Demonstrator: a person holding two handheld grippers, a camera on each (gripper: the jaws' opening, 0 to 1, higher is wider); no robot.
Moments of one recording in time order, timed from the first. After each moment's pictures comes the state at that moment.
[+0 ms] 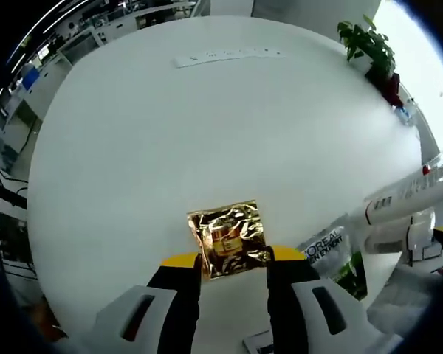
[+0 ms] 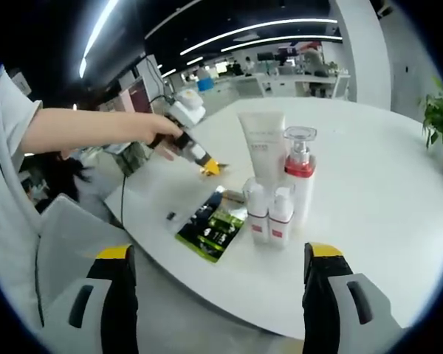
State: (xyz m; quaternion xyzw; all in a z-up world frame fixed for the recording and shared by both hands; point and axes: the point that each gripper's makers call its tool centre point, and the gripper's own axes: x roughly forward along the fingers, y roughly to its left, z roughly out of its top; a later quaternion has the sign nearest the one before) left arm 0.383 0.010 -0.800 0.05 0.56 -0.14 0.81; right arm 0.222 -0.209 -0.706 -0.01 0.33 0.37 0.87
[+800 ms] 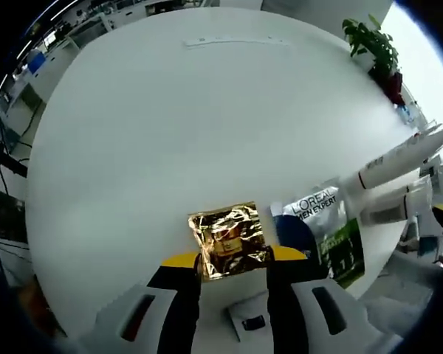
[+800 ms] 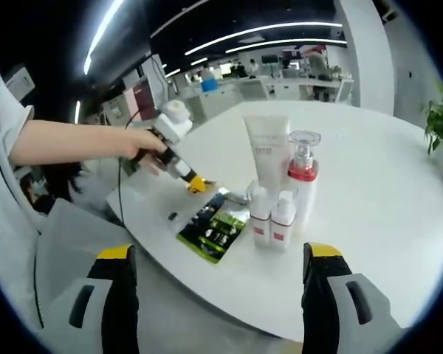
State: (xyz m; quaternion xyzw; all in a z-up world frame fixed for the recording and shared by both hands) left arm 0.328 0.009 -0.809 0.01 0.58 -0.12 0.80; right arm 0.221 -0.207 -0.703 -0.02 0.32 0.38 0.87
